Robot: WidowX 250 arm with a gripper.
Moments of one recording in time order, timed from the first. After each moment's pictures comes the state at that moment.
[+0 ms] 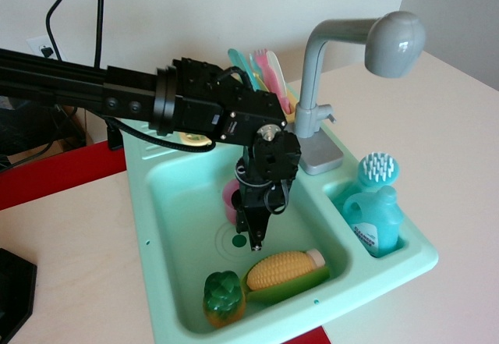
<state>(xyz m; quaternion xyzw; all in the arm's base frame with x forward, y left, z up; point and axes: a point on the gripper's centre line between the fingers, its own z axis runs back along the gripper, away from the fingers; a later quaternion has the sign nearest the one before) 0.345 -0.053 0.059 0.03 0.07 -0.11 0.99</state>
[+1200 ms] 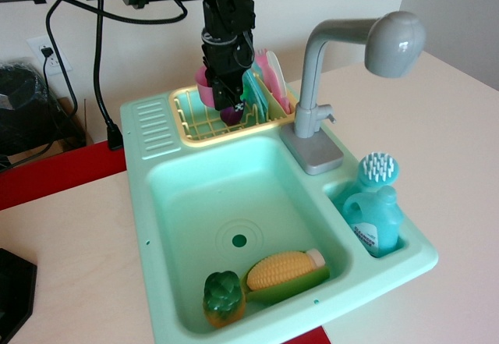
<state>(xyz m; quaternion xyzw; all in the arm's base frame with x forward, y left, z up) 0.377 0.090 0.130 0.09 0.01 0.04 1.00</state>
